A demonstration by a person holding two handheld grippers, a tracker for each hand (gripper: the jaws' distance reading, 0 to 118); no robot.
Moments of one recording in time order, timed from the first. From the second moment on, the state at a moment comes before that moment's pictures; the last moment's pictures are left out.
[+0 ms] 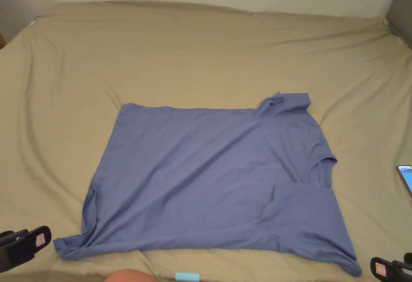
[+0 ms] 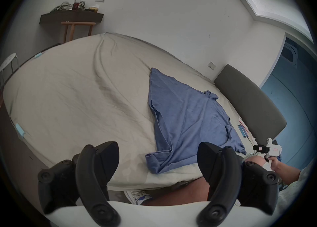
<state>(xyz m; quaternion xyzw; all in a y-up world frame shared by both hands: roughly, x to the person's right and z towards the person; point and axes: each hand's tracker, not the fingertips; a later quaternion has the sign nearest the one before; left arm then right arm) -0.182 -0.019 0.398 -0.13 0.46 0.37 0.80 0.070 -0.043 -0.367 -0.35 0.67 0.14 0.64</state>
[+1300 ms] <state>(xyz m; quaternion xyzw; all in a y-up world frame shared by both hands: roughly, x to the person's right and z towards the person) -0.211 -0.045 0.373 -0.24 0.44 0.35 0.79 0.058 -0.012 -0.321 -0.34 0.68 0.13 0.64</state>
